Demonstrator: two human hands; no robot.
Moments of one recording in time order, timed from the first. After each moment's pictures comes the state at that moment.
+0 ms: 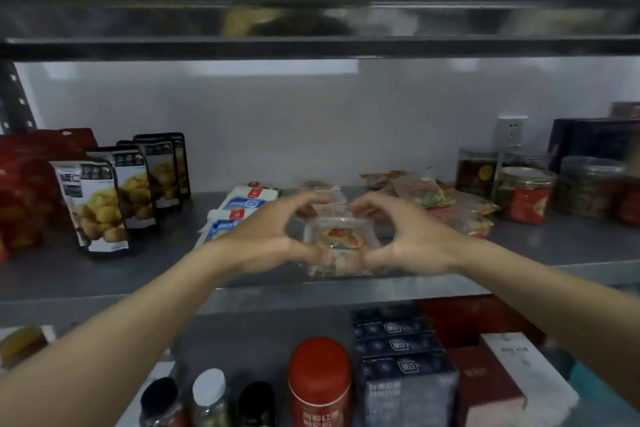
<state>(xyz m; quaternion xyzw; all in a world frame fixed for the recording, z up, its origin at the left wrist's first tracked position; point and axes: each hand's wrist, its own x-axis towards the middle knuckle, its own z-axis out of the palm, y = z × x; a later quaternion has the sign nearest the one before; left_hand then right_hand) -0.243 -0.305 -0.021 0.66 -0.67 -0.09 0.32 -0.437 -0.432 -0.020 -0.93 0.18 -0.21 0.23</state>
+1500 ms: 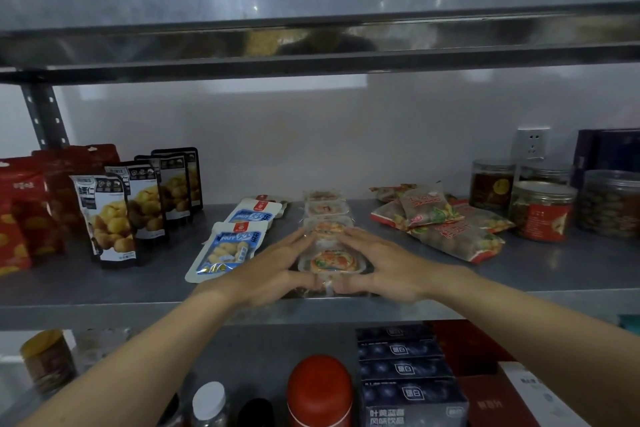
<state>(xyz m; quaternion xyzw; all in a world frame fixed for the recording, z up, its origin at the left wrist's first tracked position) -0.235 -0.328 -0.061 0.74 -0.63 -0.10 0.21 -0.412 -0.462 -0.053 -0.97 0.14 -0.10 0.18</state>
